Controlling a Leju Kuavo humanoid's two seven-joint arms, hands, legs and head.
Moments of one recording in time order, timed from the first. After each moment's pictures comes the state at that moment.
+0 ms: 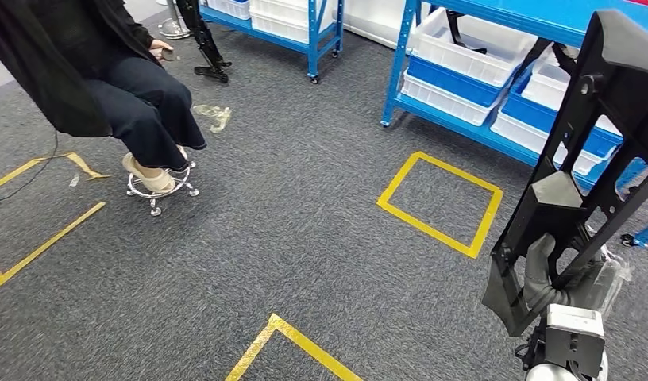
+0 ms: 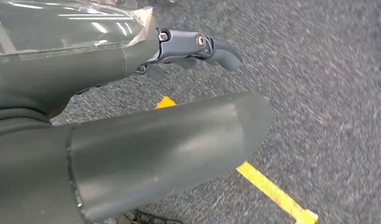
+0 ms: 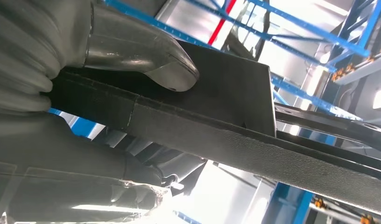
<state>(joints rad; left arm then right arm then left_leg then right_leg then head) -0.04 -0.06 0.43 -0.22 -0.14 0.42 -0.58 0.09 -0.14 0.02 -1.93 0.34 -0.54 -0.43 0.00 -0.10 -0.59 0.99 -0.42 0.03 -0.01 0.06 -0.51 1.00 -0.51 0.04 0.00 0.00</state>
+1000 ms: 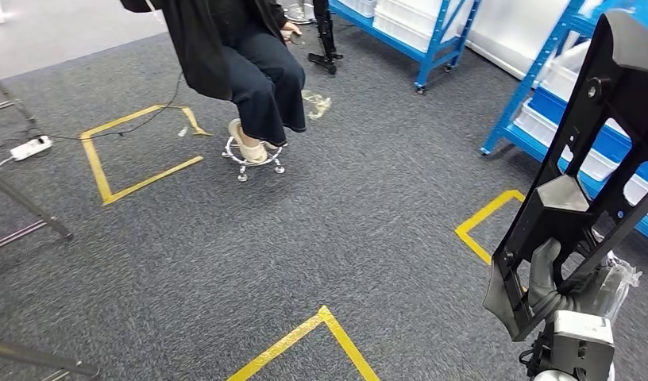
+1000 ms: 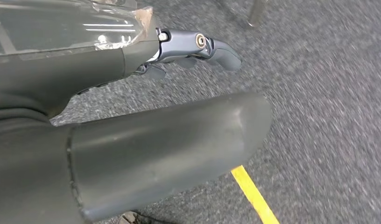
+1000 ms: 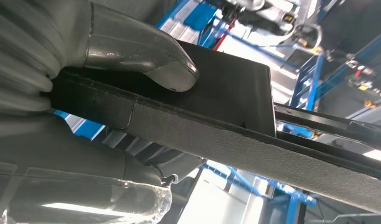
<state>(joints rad) -0.05 -0.06 0.43 -0.23 -0.14 0.43 -0.57 0.11 -0.13 0.00 -1.95 0.34 -0.51 -0.43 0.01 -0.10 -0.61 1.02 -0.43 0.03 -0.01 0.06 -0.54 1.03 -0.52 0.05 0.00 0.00</state>
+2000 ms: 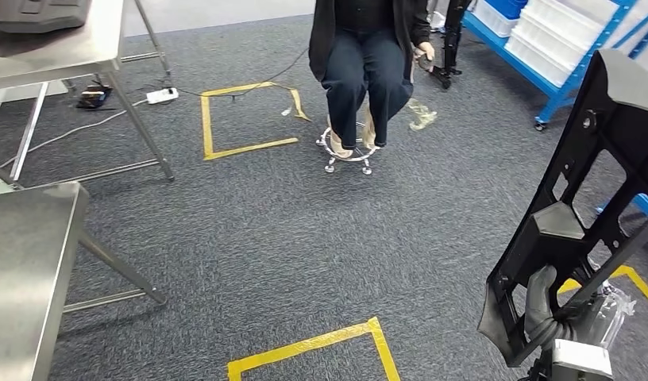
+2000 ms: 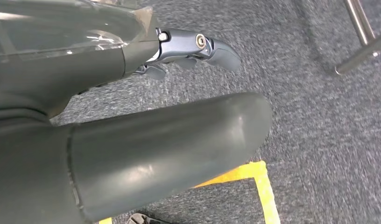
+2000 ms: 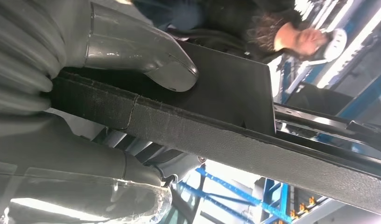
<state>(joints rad) -0.04 -0.05 0.45 -0.23 -0.17 0.41 -0.55 0.22 -0.09 0.00 -1.98 0.32 -0.53 -0.47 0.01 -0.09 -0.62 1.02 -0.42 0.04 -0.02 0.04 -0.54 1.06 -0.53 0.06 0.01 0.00</state>
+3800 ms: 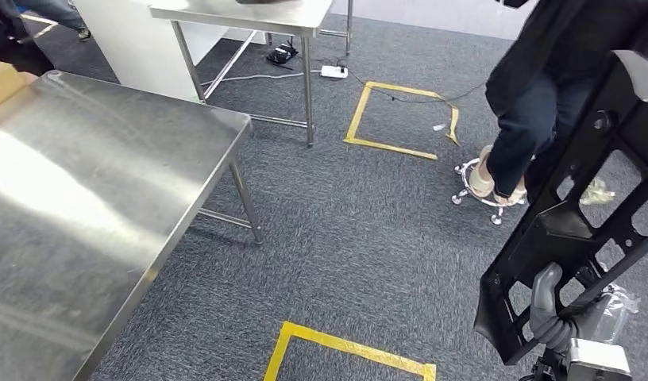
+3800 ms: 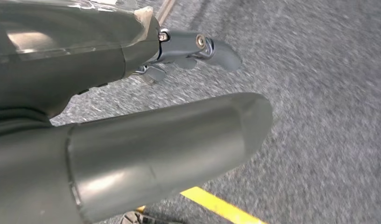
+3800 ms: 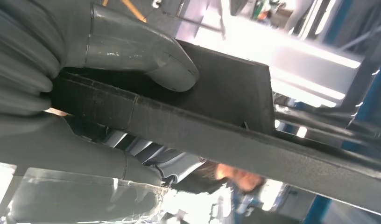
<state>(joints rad) -0.03 -0.06 0.51 -0.23 -0.14 0.42 -0.56 0.21 -0.16 0.02 -1.95 0.20 -0.55 -0.48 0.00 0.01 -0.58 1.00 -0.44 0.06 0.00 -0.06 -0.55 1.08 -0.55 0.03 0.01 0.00</state>
